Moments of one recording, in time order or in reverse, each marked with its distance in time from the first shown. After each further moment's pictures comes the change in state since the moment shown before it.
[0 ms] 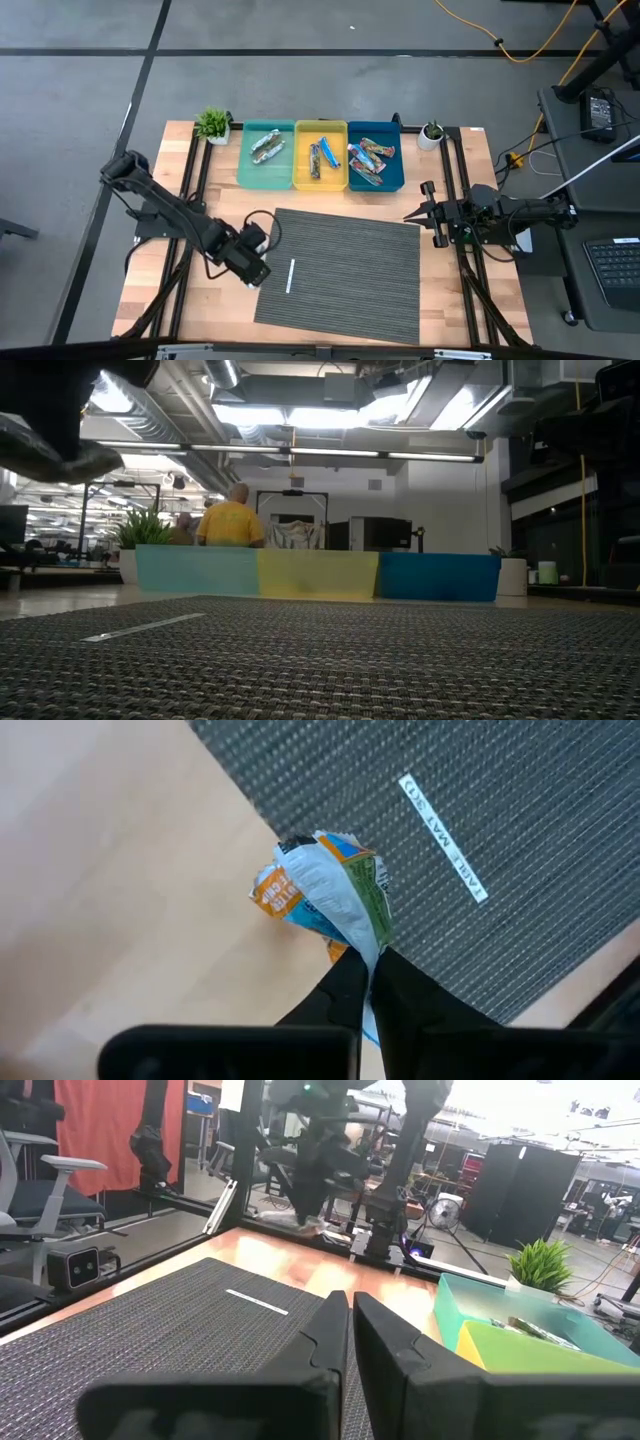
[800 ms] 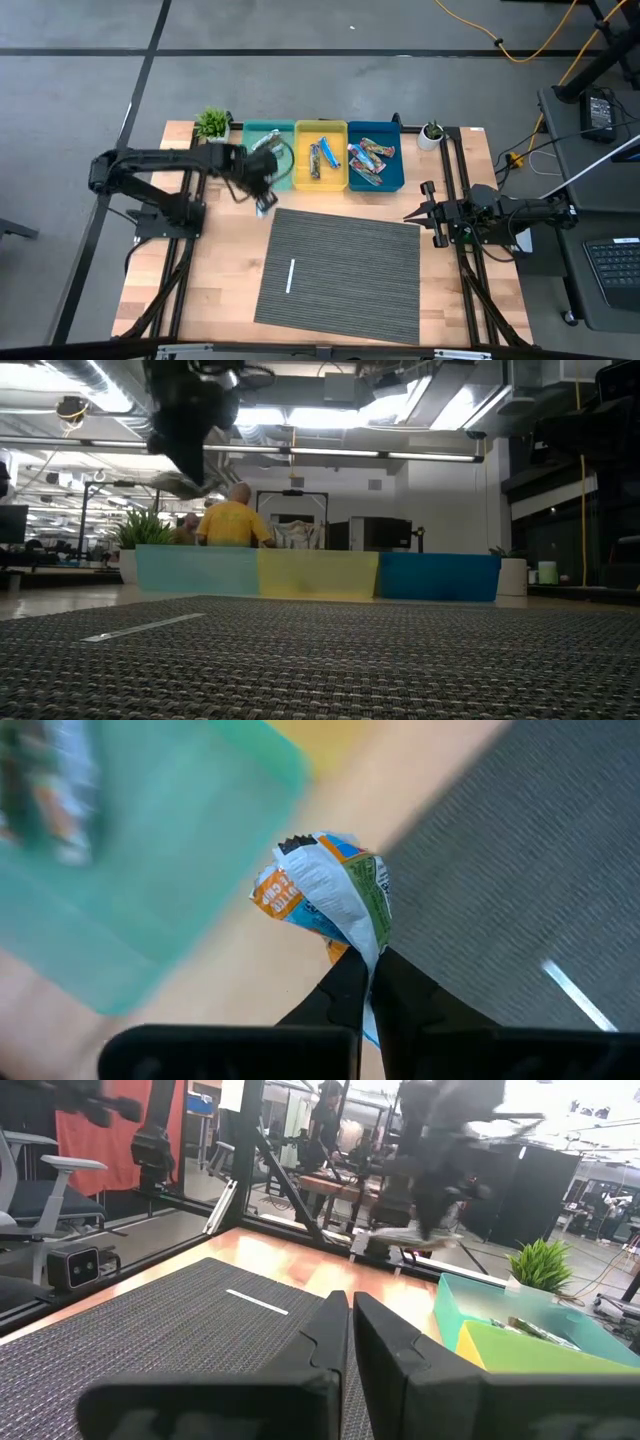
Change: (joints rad) left arm 0.714 -0.143 0.000 -0.042 0.109 0.851; right arm 0.000 0.000 0.000 0.000 0.000 0.000
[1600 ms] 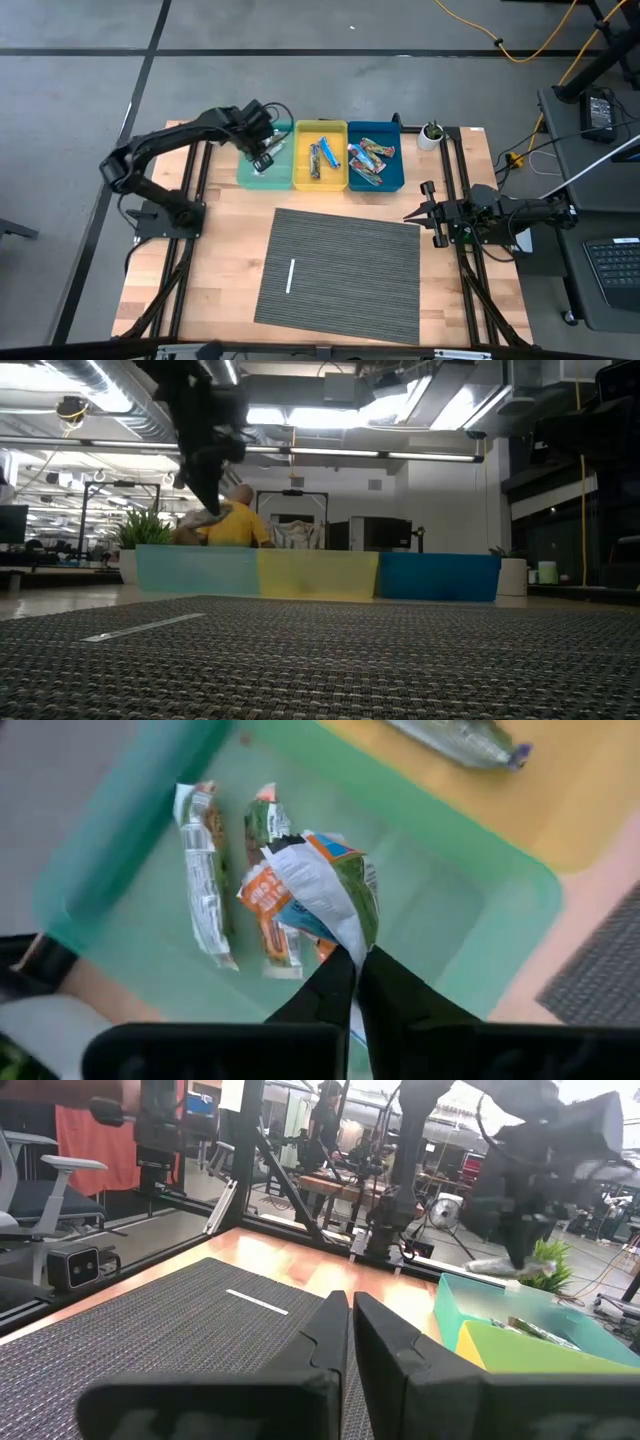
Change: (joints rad) left arm 0.534 0.082 0.010 0.144 0.047 0.615; right arm 0.000 0.000 0.000 0.000 0.000 0.000
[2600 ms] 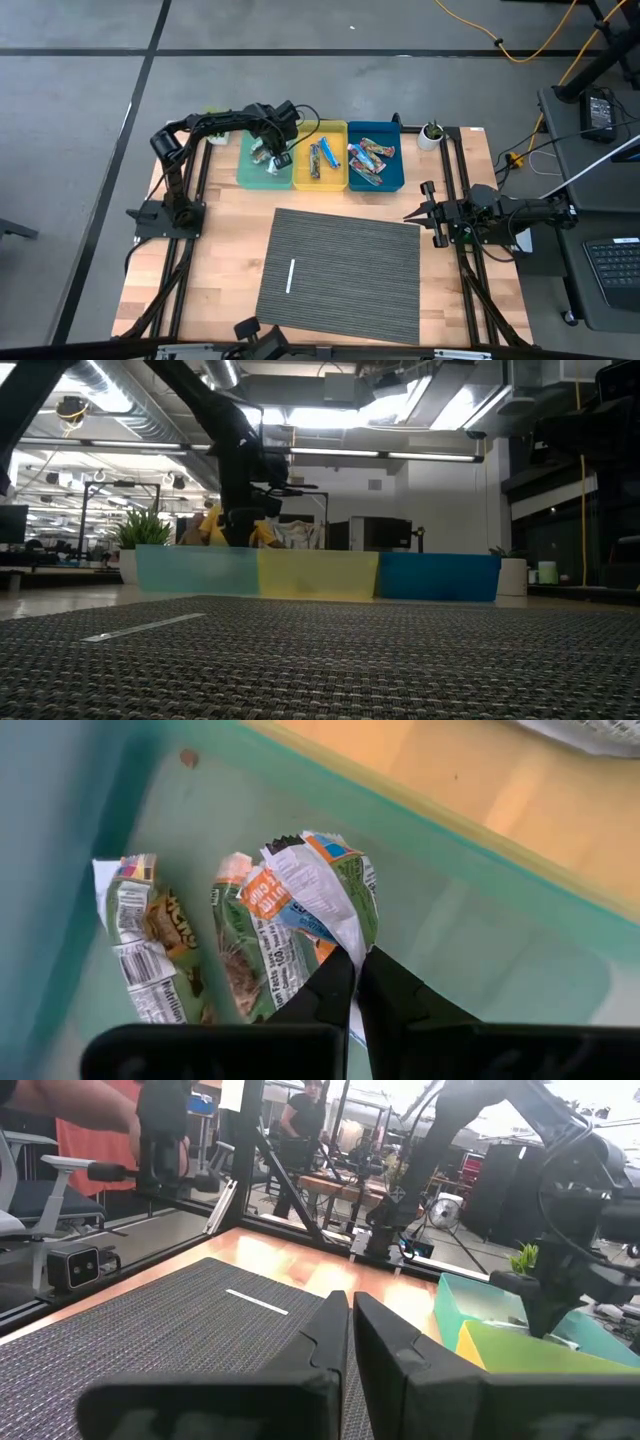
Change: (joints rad) left arm 0.024 0.476 0.214 0.066 -0.007 0.161; right arm 0.000 0.000 0.000 0.000 0.000 0.000
